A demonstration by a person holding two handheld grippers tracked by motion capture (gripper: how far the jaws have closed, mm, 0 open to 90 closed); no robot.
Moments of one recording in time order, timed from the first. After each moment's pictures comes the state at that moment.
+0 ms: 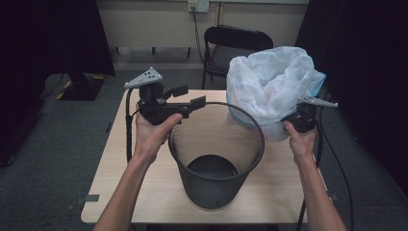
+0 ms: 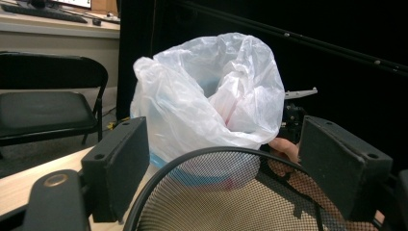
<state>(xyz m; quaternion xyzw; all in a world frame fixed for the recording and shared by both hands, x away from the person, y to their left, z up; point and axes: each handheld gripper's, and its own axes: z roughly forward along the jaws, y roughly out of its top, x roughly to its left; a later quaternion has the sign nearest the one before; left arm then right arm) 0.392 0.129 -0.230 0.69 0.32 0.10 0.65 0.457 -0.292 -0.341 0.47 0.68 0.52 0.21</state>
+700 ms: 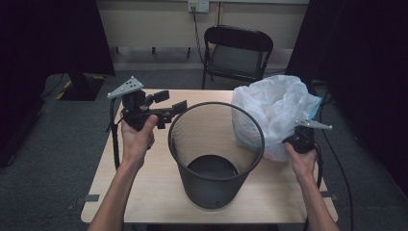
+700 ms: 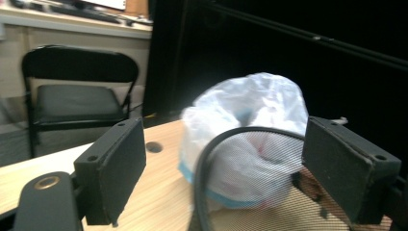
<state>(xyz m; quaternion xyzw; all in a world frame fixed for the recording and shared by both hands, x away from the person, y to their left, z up) 0.391 0.169 -0.255 0.67 0.36 0.14 0.64 0.434 -0.309 -0.407 0.50 0.70 0.46 0.22</state>
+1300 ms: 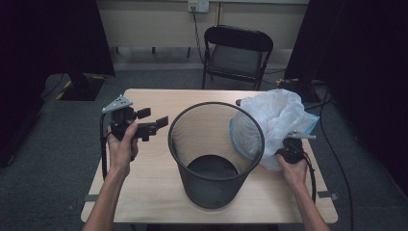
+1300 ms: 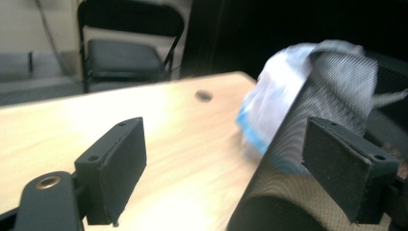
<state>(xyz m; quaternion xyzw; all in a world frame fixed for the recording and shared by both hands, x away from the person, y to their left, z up) 0.398 0.213 -0.318 0.70 0.42 0.15 0.56 0.434 -0.300 -0.461 0.52 0.73 0.40 0.20</state>
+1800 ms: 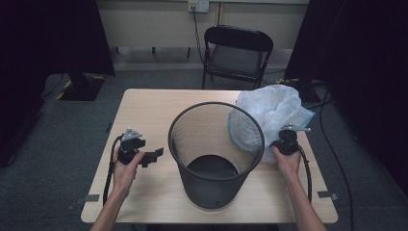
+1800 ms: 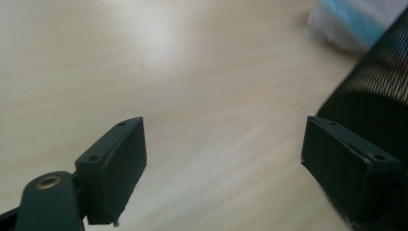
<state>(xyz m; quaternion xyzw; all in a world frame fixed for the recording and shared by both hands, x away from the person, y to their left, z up) 0.393 0.221 -0.437 0.75 0.48 0.16 0.42 0.466 -0.293 -0.467 0.53 0.71 0.42 0.19</state>
